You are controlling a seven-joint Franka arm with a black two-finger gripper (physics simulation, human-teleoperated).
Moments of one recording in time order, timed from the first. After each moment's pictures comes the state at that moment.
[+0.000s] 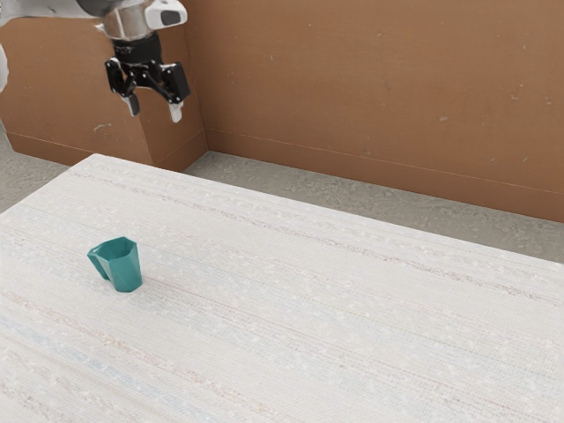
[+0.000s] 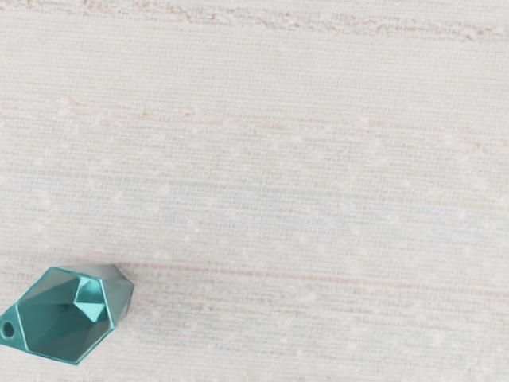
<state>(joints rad) -0.38 0.23 0.54 -1.25 -0.10 1.48 0.07</state>
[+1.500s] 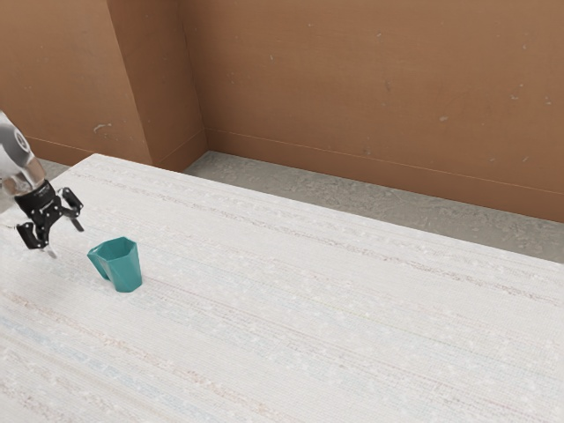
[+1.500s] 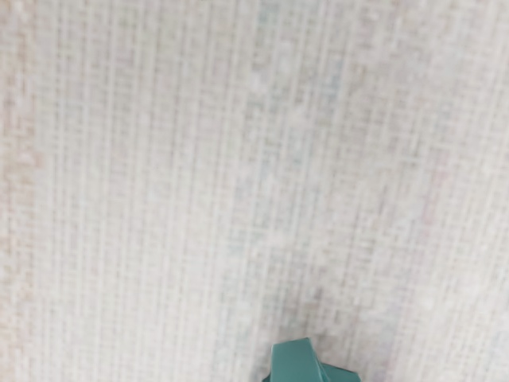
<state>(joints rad) -0.03 0.42 0.74 -1.83 -0.56 1.95 -0.76</state>
